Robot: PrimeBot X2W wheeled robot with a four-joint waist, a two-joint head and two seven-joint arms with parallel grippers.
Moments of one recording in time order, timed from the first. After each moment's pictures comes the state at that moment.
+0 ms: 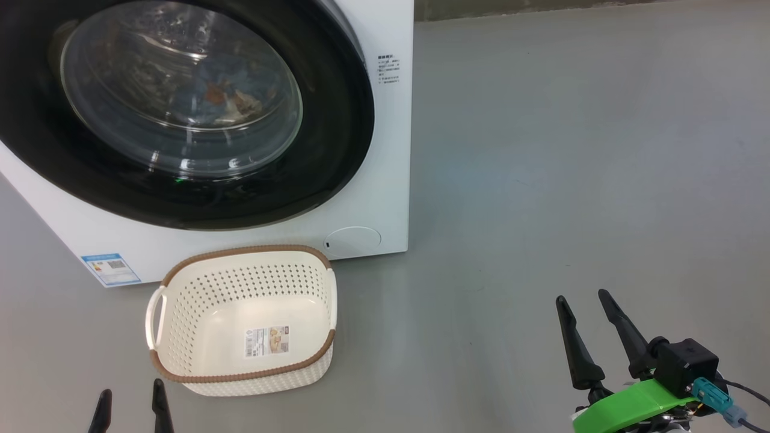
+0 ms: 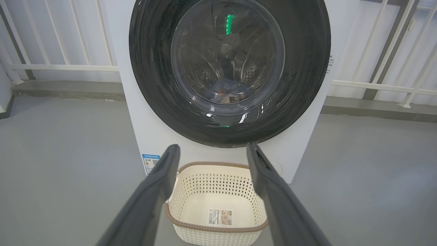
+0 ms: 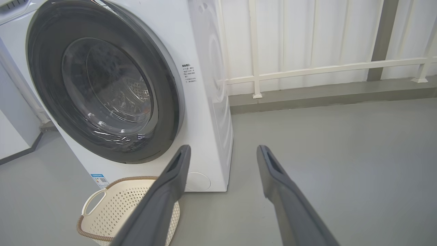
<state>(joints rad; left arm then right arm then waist) 0.20 0.04 0.05 0.02 -0.21 0.01 -0.25 -0.06 -0.06 0.01 0.19 0.22 0.13 -0.26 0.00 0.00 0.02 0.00</state>
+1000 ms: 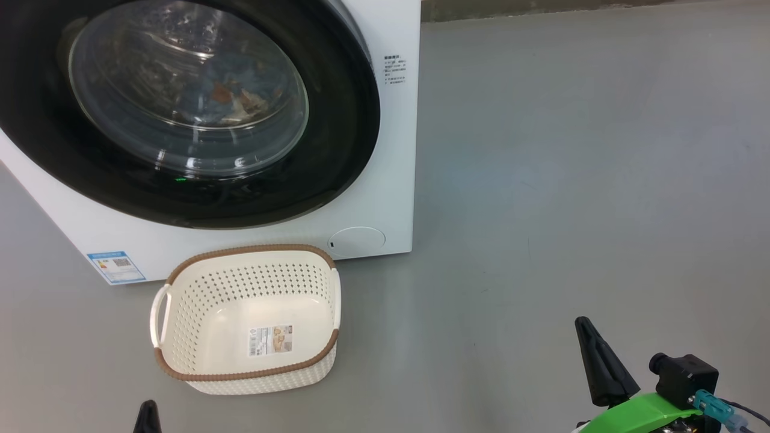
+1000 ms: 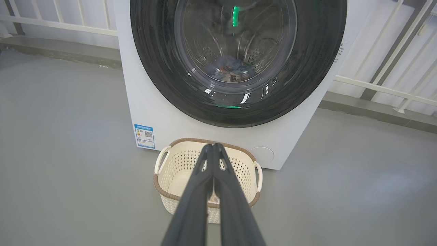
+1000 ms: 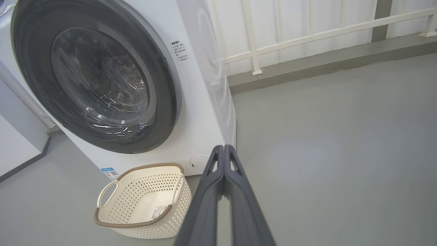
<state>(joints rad) 0.20 0.02 0.03 0.08 -0.30 -0.01 -0.22 -0.03 -0.06 0.02 0.25 0.32 0.13 -0.23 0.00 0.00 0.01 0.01</state>
